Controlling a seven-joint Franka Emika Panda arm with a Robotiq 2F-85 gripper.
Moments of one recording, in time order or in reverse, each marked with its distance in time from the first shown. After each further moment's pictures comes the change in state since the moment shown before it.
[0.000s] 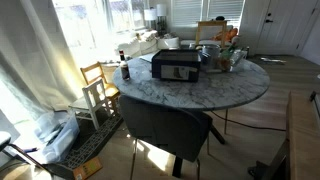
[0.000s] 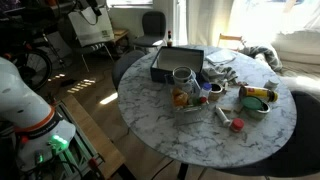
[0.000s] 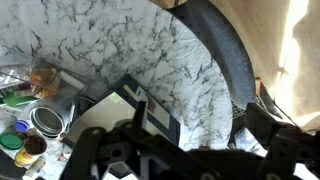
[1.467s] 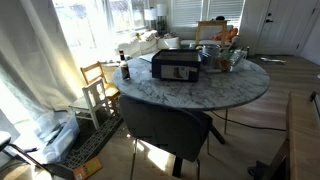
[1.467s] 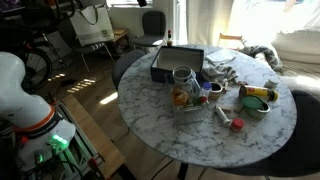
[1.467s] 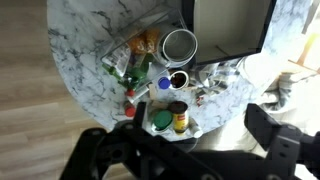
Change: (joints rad) arm -0.333 -0.069 -0.602 0.073 0.068 0.095 0.019
